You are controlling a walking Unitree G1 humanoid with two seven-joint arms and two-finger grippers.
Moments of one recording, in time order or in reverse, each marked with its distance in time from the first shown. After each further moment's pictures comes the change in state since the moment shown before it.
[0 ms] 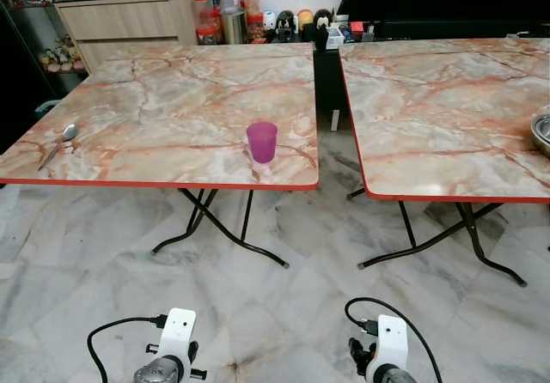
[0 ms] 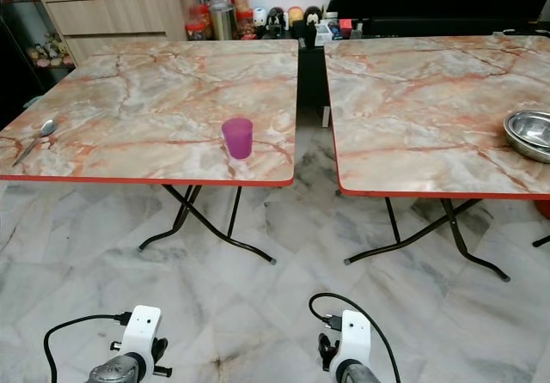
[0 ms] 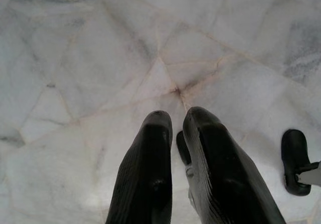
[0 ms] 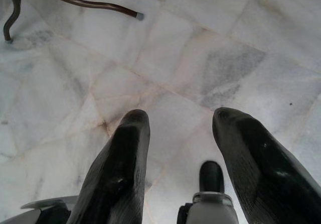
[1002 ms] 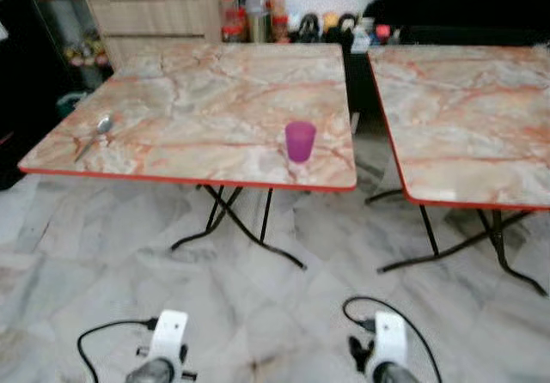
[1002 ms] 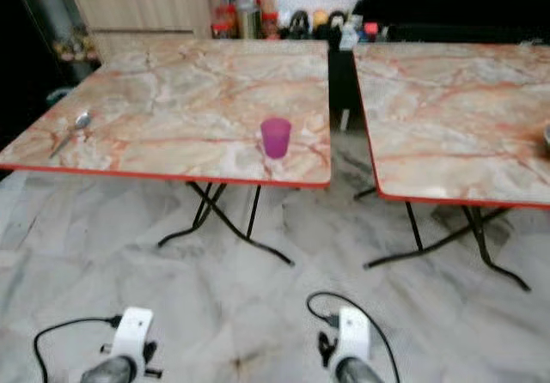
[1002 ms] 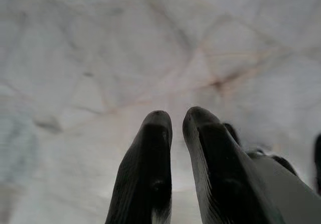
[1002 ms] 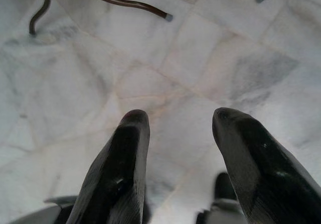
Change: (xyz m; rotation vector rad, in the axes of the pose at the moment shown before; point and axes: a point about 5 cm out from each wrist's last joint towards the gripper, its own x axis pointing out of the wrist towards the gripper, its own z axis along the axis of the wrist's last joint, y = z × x) left arm -0.002 0.015 -0.001 -0.002 0.009 0.064; right arm 0.002 0.004 0.007 -0.045 -0.014 0.018
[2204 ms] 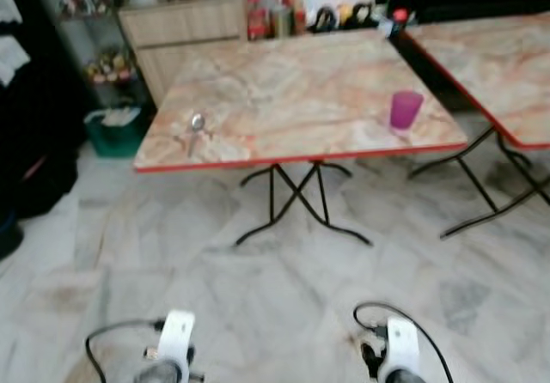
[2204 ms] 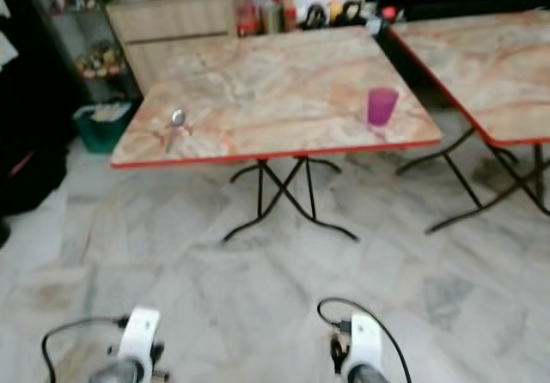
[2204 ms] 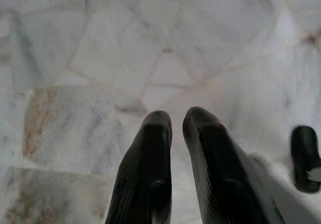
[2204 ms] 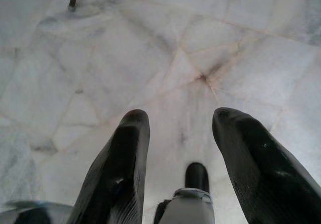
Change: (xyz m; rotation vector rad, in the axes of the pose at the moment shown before) left arm 0.001 -0.014 0.000 -0.004 -0.004 -0.033; right arm -0.005 -0.018 -0.007 -0.010 0.010 -0.051
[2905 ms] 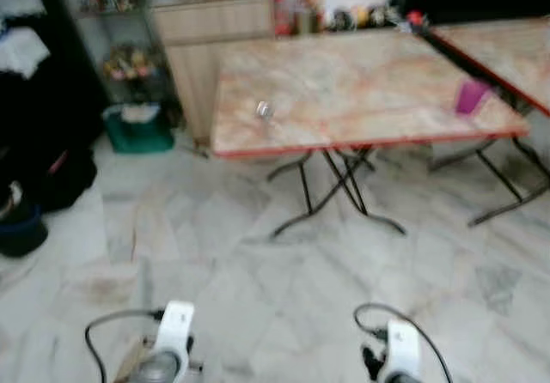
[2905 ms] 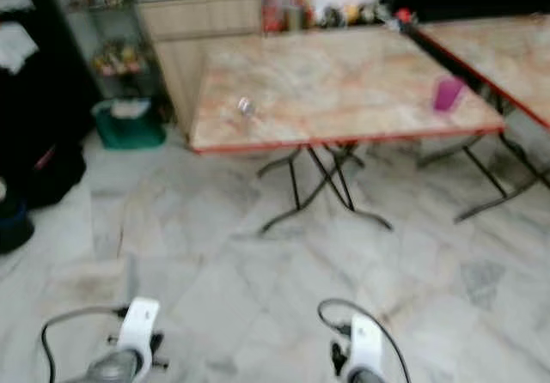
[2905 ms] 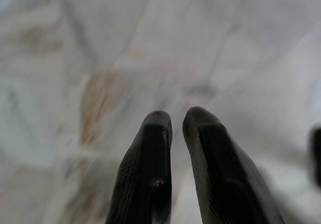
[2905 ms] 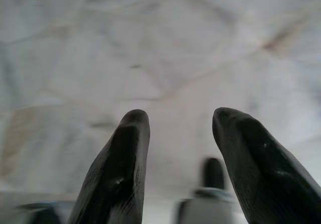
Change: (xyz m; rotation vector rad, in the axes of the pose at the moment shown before) left arm -0.004 0.016 -0.010 0.013 0.033 0.036; right arm 0.001 0.020 -0.003 0.014 0.002 0.047
